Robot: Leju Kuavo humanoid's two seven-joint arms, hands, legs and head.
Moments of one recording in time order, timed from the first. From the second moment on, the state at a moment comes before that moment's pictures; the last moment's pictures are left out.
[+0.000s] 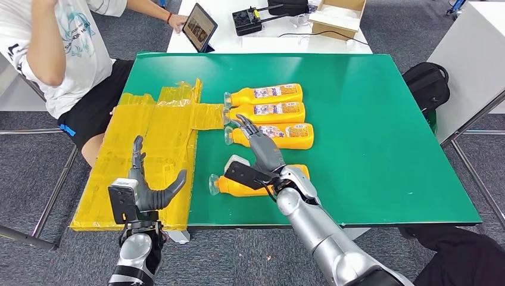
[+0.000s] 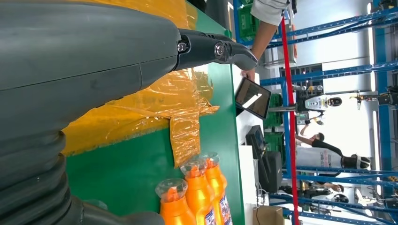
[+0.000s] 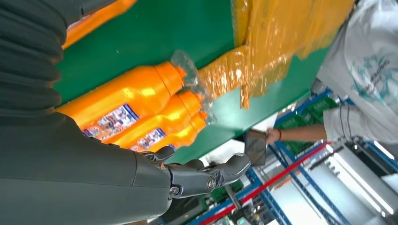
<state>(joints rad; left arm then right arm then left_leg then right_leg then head) -0.12 -0.25 -0.12 -1.32 -0.21 0.28 -0.61 -0.56 0.16 0.45 -0.85 0.54 -0.20 -0.29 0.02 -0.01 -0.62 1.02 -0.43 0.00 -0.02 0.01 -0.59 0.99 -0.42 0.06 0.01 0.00</state>
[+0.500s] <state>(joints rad) -0.12 -0.25 -0.09 -1.30 -0.22 0.29 -0.62 -0.54 0.10 0.59 -0.83 0.52 -0.01 -0.32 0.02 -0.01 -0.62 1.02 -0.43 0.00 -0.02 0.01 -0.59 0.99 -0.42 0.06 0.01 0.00</state>
